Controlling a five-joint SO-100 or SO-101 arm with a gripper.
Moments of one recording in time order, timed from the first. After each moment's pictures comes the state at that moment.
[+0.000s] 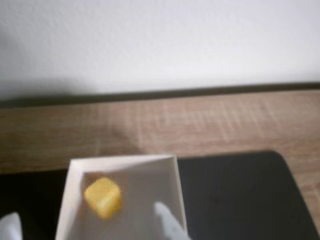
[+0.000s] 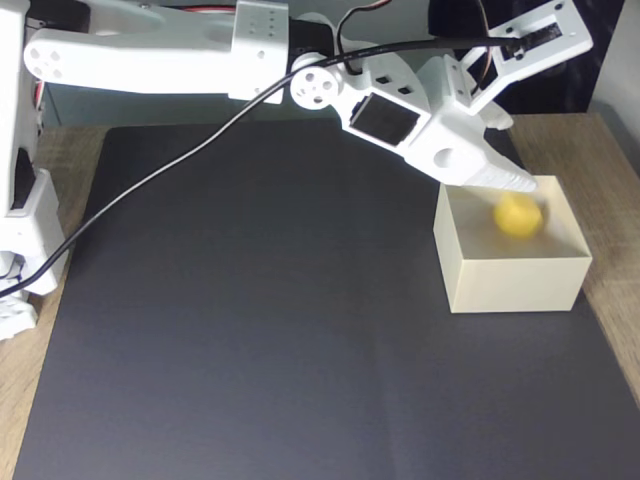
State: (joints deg) arm 24.6 69.9 81.7 8.4 173.8
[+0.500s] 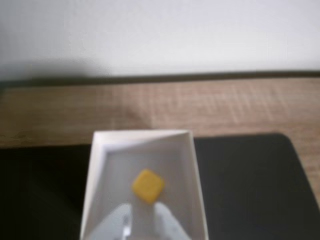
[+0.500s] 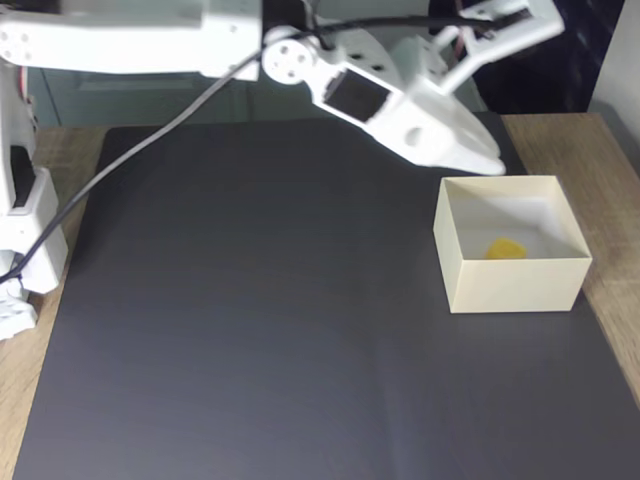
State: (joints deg) arm 21.4 82.8 93.7 12.6 173.9
